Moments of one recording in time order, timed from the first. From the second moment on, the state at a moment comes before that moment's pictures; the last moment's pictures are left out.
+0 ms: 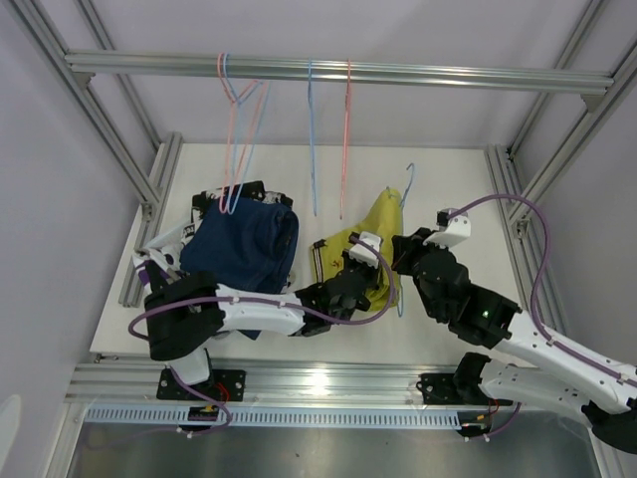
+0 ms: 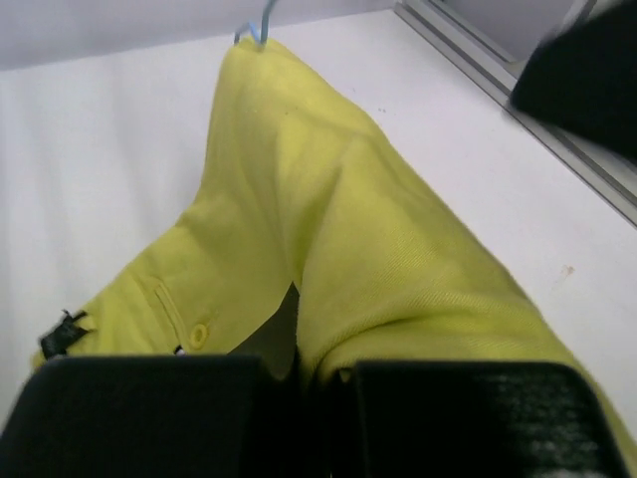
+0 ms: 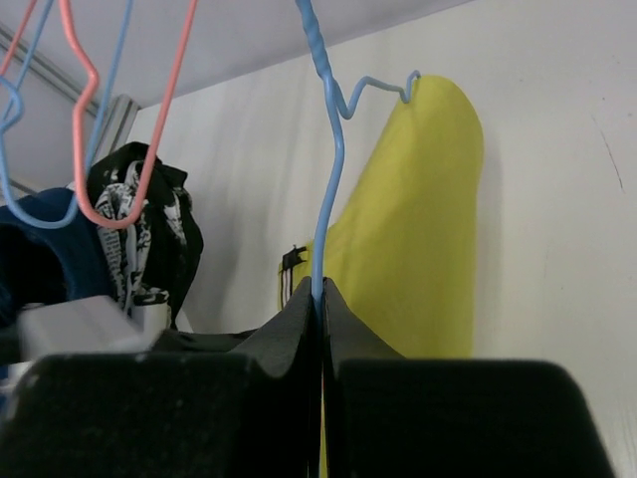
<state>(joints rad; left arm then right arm) -1.23 1.72 0.91 0.70 -0.74 -0.20 1.00 0.81 0.82 -0.26 0.78 0.64</state>
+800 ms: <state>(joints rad) -1.31 1.10 1.02 0.23 -0.76 -0.03 0.99 0.82 0.58 -0.16 0.81 0.80</state>
